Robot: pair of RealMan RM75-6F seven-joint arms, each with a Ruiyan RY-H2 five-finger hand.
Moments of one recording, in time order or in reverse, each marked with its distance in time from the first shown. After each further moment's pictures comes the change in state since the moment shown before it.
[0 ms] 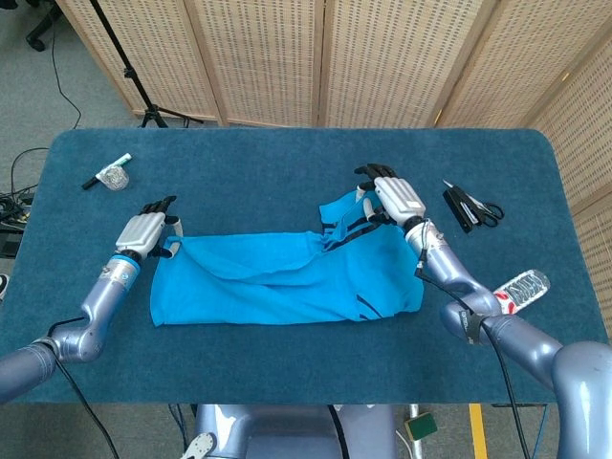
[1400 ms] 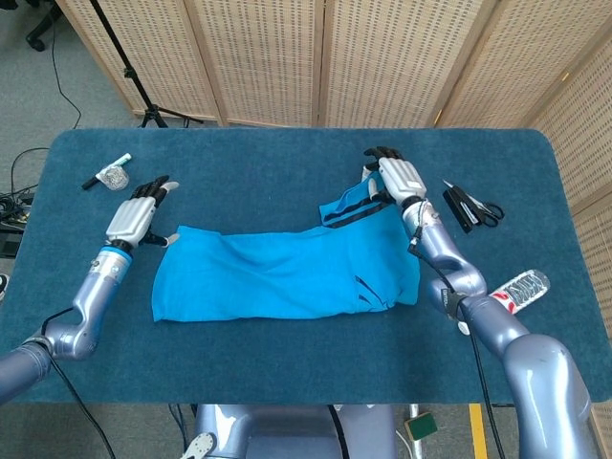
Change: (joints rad) left arm 0.041 0.003 -0.057 0.044 0.177 0.093 -0.151; right arm 0.111 -0.158 0.027 0.375 -0.006 -0.137 0.088
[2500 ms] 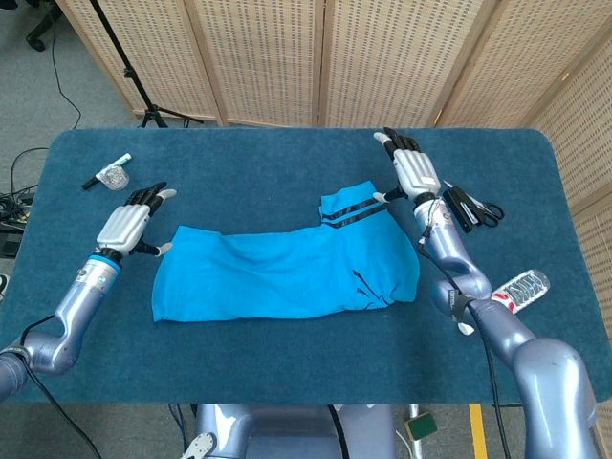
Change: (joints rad) left arm 0.053 0.096 0.054 -0.101 0.143 0.057 -0.077; right arm -0.066 0.035 0.042 -0.073 0.058 0.123 -0.157
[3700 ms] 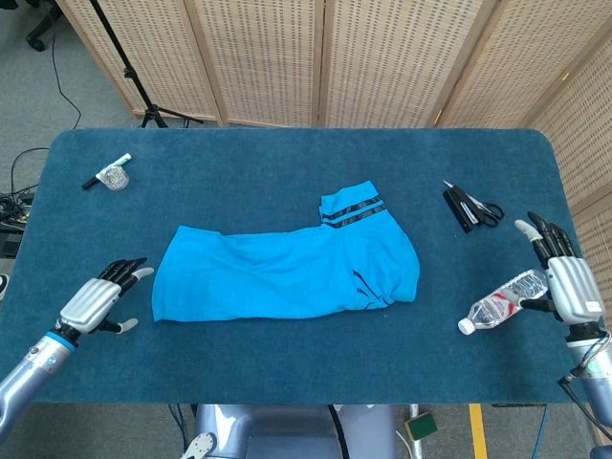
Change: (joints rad) left arm 0.250 -0.005 0.327 0.156 0.403 0.358 -0.261; right arm -0.710 0.573 -0.251 -0.774 -0.242 0.728 0.002
